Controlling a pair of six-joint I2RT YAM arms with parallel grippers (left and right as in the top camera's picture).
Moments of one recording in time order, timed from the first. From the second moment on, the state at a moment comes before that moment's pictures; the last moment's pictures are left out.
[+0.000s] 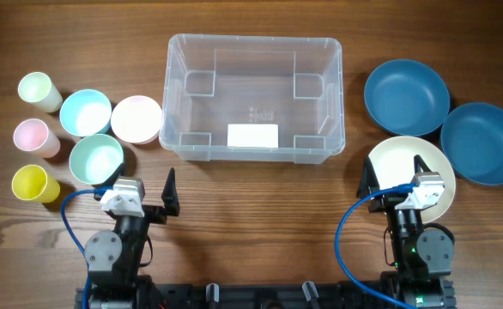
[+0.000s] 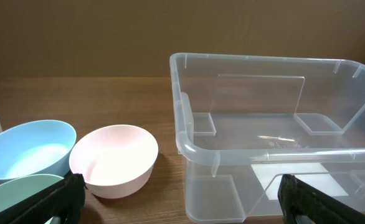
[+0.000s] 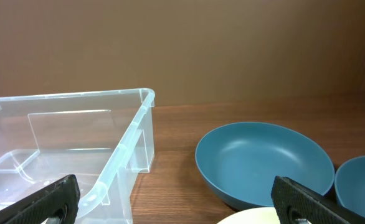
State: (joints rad) left arm -0.01 0.01 0.06 -0.18 0.12 -0.05; right arm 0.04 0.02 0.02 -0.01 0.01 0.09
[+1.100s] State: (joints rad) left arm -0.01 0.01 0.06 -0.18 0.12 -0.05; right arm 0.04 0.03 0.06 -0.13 -0.03 0.48
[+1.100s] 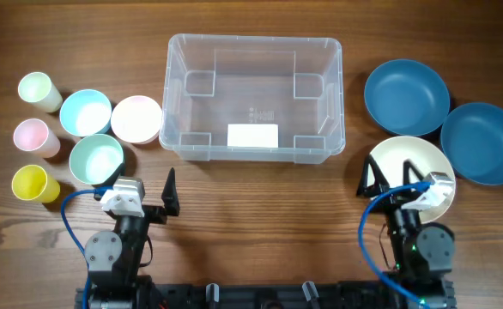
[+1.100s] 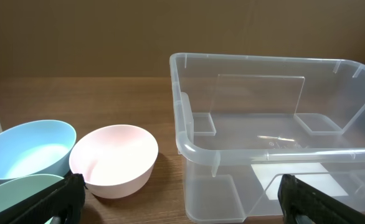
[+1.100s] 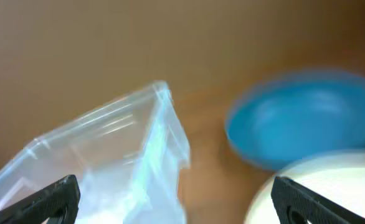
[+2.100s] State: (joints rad) left arm -0.01 0.01 0.06 -0.18 0.12 -0.05; right arm 0.04 0.55 0.77 -0.99 0.22 0.77
